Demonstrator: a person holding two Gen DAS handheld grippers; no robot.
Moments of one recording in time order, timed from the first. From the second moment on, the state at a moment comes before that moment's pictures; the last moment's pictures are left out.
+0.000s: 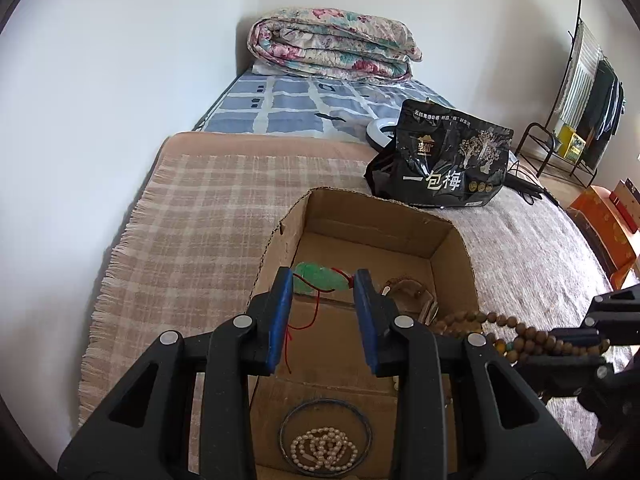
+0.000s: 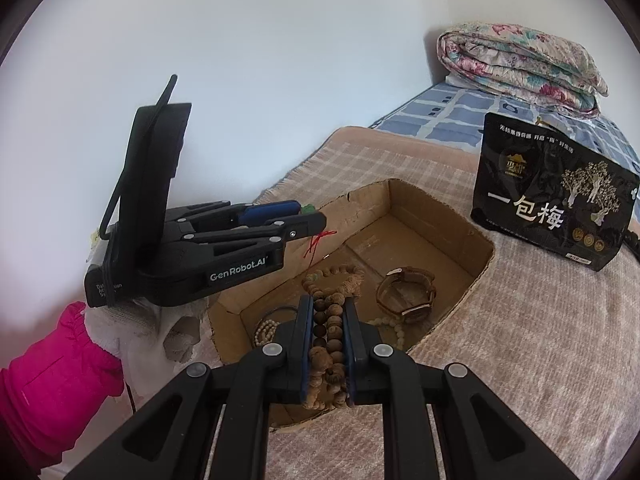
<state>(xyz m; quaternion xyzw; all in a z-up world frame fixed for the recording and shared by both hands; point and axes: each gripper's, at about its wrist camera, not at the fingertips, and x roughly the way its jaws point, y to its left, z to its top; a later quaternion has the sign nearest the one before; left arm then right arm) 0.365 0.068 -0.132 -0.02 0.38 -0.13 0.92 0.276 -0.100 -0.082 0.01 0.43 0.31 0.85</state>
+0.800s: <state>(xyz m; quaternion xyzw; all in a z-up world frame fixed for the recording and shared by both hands) 0.355 0.063 -0.118 -0.02 0.37 -0.12 0.92 0.257 -0.104 -0.075 -0.01 0.42 0.30 0.86</state>
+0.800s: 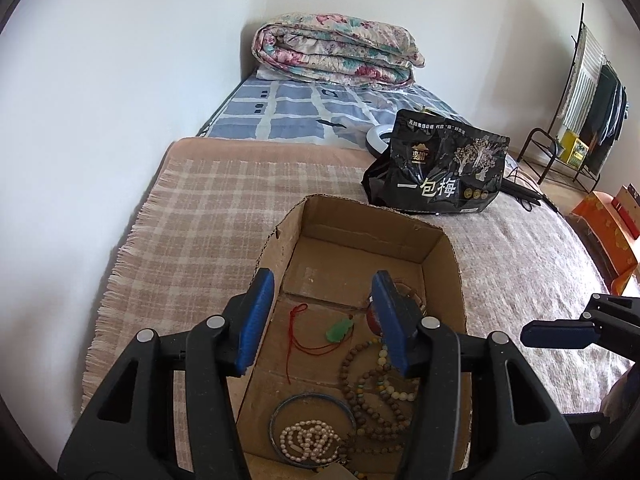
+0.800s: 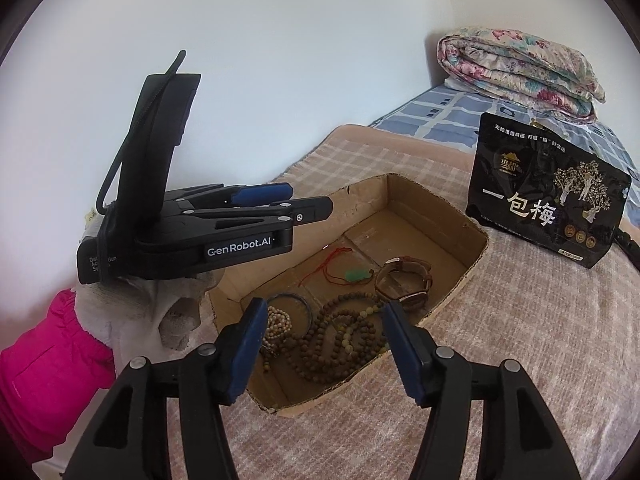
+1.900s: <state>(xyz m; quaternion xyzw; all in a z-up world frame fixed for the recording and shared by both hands) 0.270 0.016 -0.052 0.02 0.30 -0.12 0.94 0.211 -0.167 -0.036 -0.04 0.38 0.22 0.90</state>
